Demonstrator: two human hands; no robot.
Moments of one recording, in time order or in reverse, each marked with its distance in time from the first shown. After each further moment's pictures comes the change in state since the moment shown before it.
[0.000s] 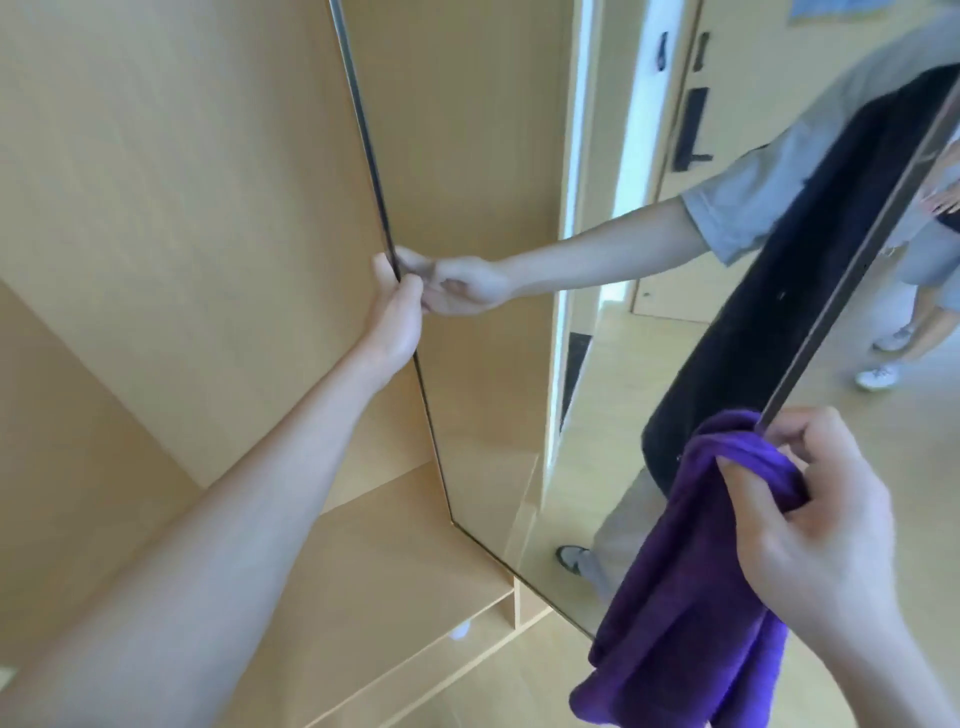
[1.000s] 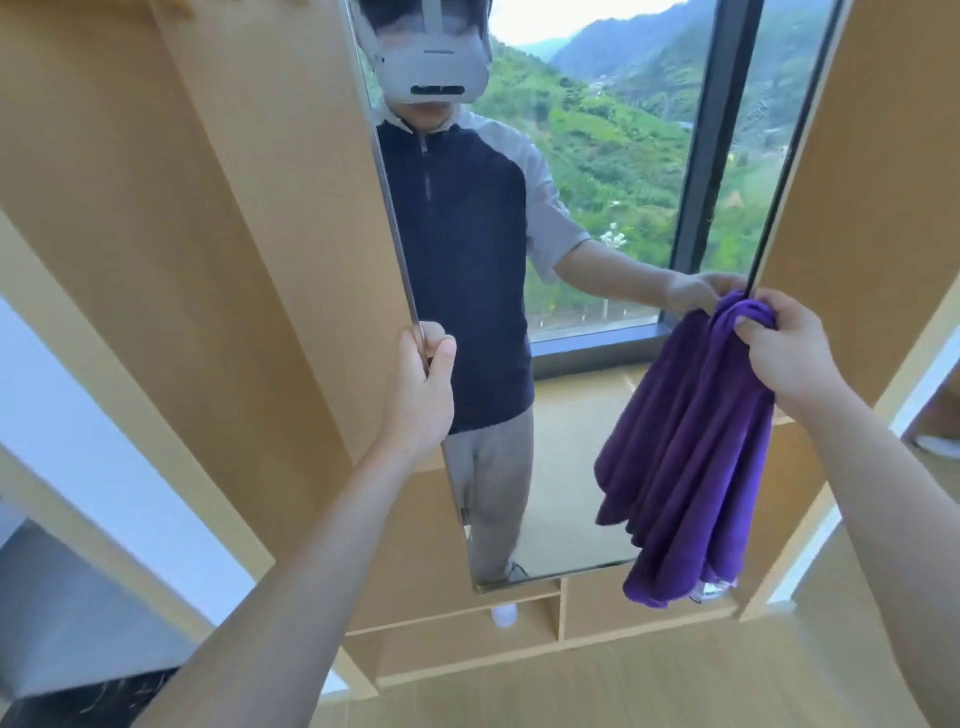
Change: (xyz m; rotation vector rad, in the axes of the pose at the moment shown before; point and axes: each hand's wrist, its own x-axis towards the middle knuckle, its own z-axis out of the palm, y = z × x) left_hand -0.177 0.016 0.005 0.199 0.421 0.064; right_hand 0.179 0.093 0.060 0.302 -0.377 0.102
